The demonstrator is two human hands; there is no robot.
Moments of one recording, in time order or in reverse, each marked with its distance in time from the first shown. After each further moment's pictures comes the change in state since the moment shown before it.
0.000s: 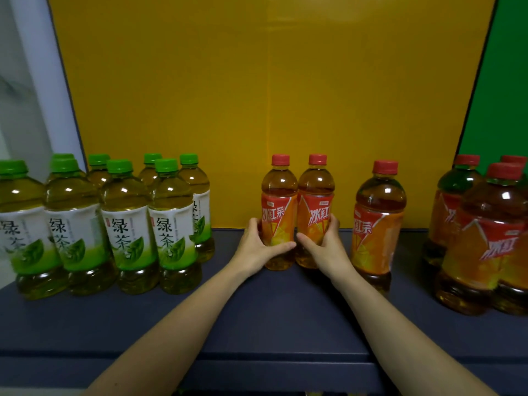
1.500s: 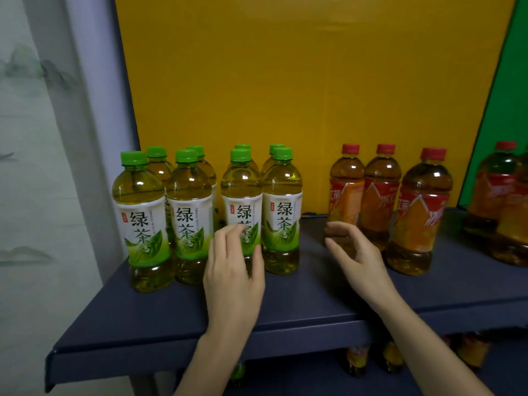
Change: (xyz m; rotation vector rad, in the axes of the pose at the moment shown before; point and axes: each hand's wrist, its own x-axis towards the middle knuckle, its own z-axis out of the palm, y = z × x) left_hand -0.129 -0.041 -0.189 0.410 0.540 0.525; right_hand -0.110 -0.073 0.124 -0.133 0.106 -0.203
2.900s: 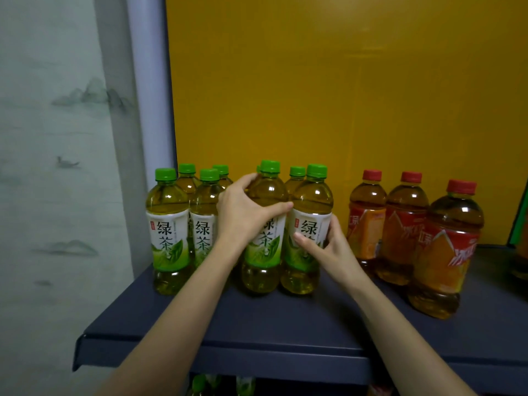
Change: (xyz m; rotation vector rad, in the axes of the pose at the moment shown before) left_hand 0.113 0.025 -0.004 -0.142 -0.144 -0.324; right_hand 0.051 -0.027 0.032 0.482 -0.279 -0.032
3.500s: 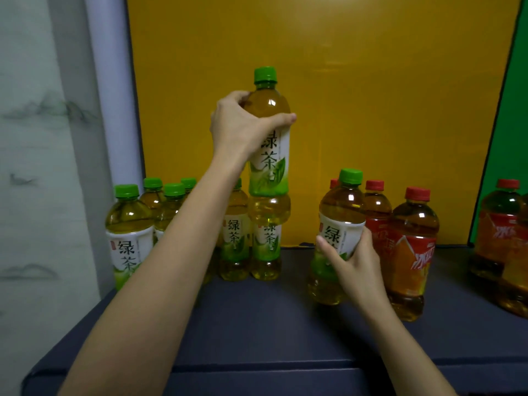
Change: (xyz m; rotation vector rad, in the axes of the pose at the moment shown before) left_hand 0.073 0.109 0.001 -0.204 0.140 0.174; right_hand -0.028 -0.012 -0.055 -0.371 0.432 -0.053
